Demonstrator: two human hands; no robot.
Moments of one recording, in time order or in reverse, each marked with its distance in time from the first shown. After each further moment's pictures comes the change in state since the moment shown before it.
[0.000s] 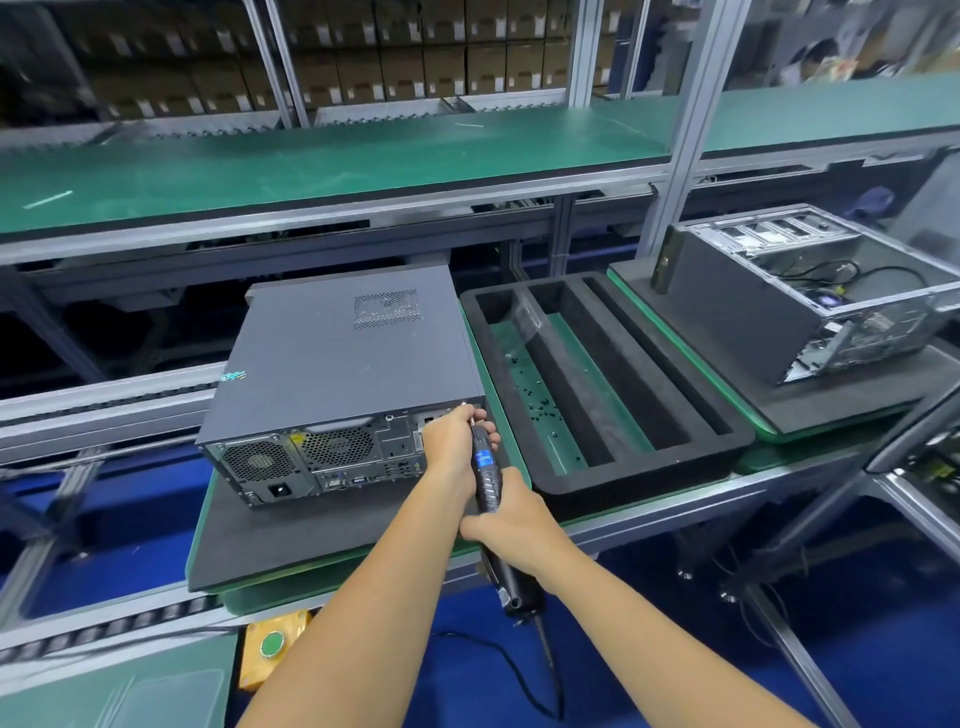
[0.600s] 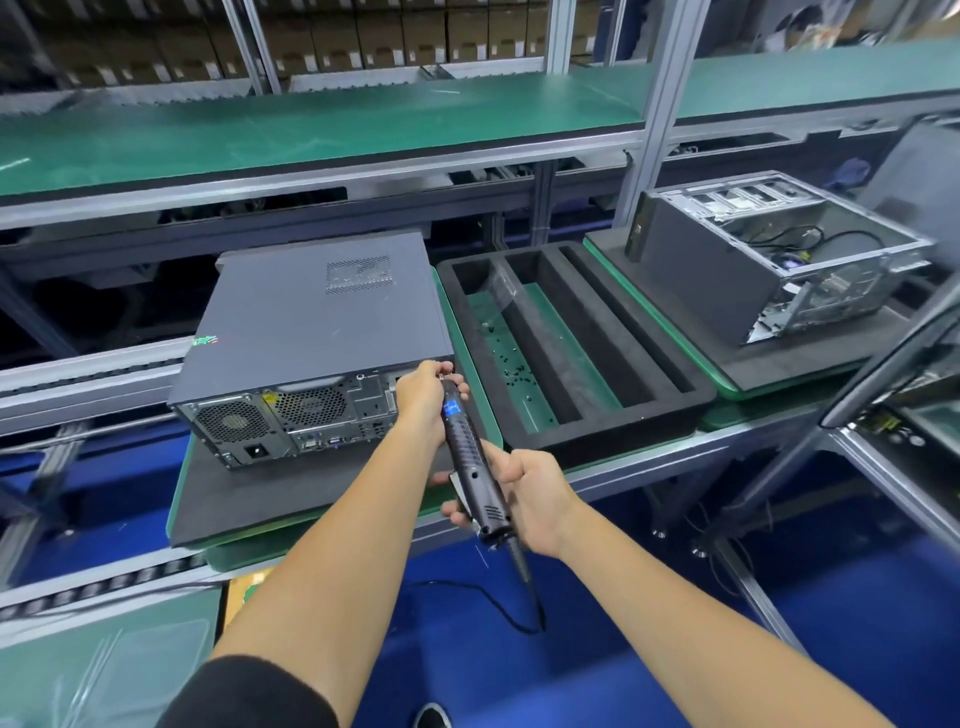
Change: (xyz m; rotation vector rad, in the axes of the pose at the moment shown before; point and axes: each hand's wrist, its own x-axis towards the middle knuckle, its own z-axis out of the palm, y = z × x) left_hand 0.000 -0.002 0.008 -0.022 0.009 0.010; right_hand -0.023 0.038 -0.030 1.036 -0.503 0.074
